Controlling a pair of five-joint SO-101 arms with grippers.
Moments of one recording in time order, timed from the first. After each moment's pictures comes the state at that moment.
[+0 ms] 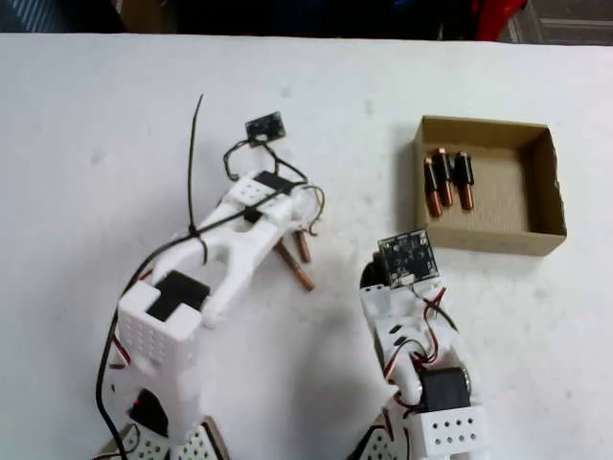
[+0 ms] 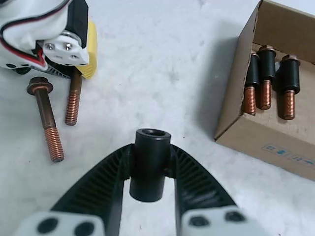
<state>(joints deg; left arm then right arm) 19.9 27.2 6.9 46.1 45.4 -10.5 -95.3 89.8 49.3 11.4</state>
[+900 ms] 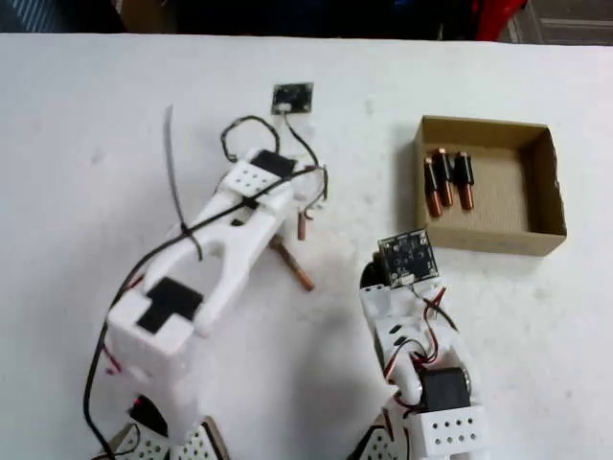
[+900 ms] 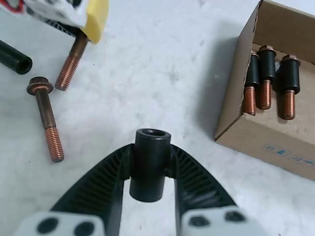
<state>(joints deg) 20.3 18.9 -1.0 54.7 25.9 -10.5 -95.3 89.8 49.3 11.4</state>
